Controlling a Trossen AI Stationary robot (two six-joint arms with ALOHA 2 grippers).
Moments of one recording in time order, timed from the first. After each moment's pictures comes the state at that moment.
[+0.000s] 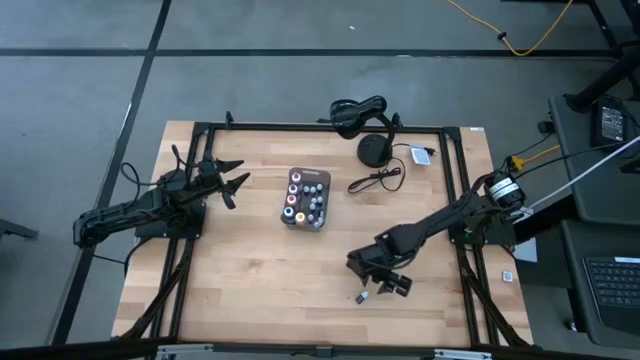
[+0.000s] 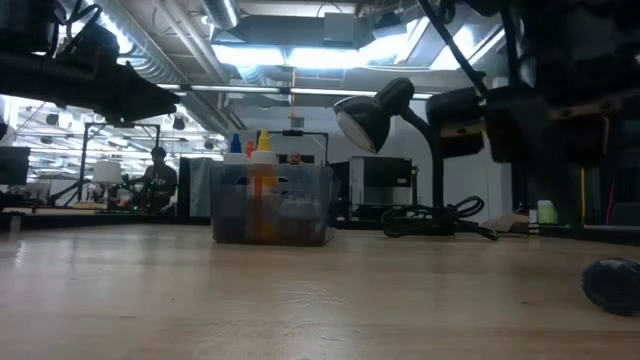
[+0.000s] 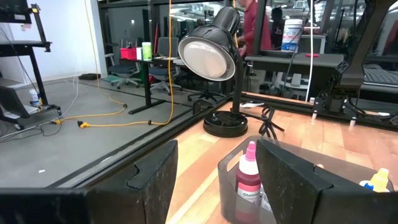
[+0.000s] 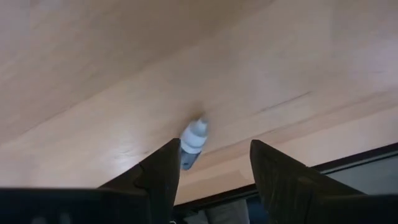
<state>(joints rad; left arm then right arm) 0.34 0.00 0.04 -0.03 -0.22 -0.04 0.40 1.78 1.05 -0.49 -0.38 2.55</state>
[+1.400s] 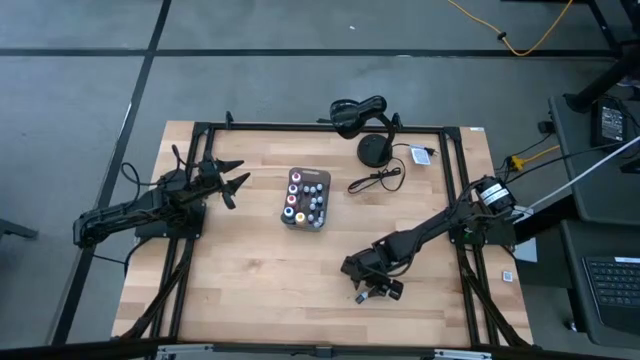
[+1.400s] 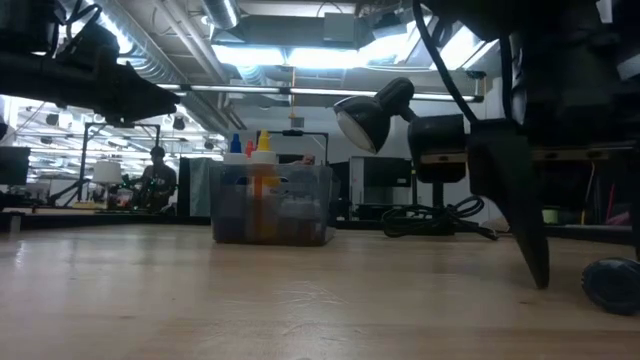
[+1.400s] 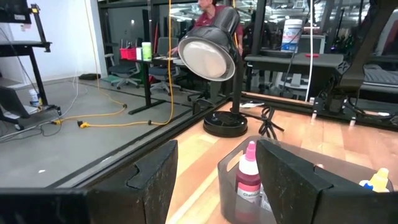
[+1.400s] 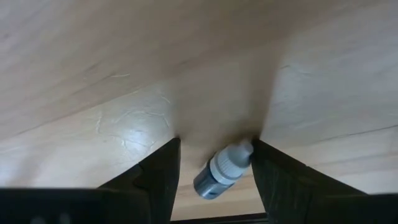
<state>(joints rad) 0.34 0.00 0.04 -0.03 -0.22 -0.04 0.42 1.87 1.00 -0.26 -0.31 2.51</state>
